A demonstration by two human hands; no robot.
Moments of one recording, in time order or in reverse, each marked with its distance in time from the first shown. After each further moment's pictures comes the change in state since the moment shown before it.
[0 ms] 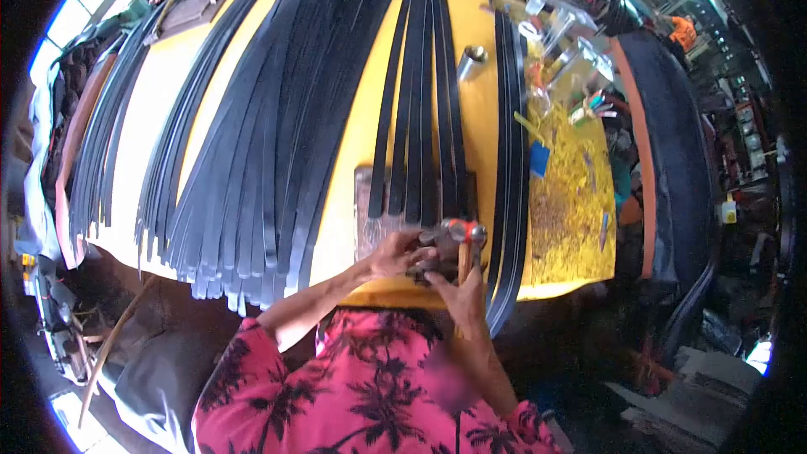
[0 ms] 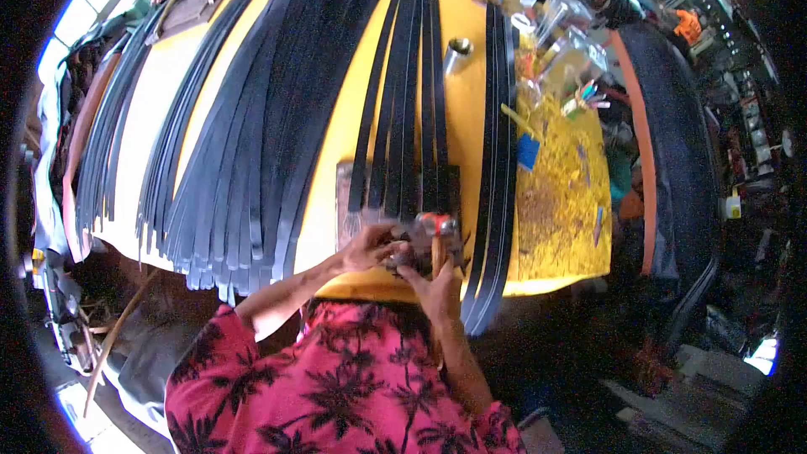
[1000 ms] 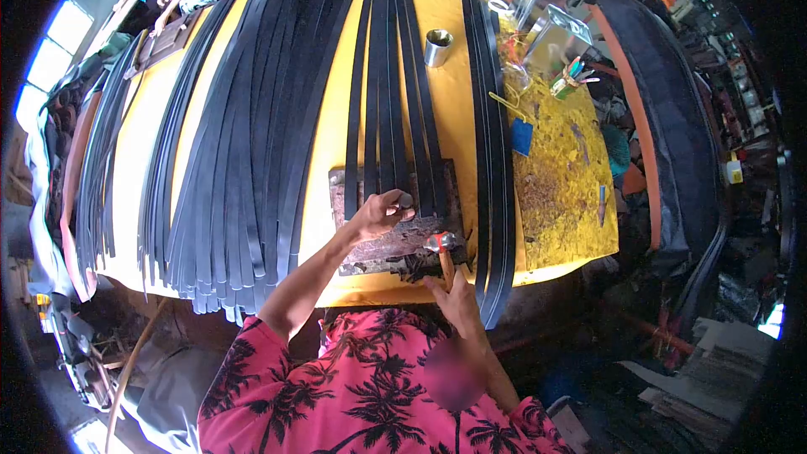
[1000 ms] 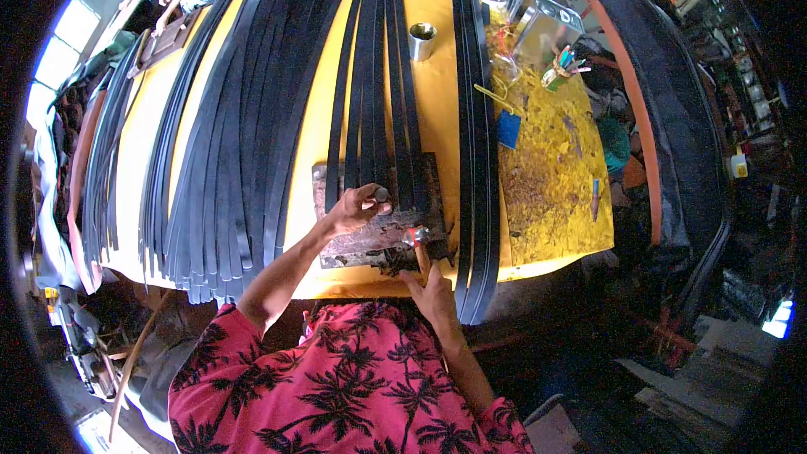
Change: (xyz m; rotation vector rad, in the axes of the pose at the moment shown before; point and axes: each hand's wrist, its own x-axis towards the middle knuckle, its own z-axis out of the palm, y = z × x) left_hand 0.078 -0.012 -0.035 0.400 0.102 0.226; right_hand -0.015 0.084 0.001 -0.152 -0.134 0.040
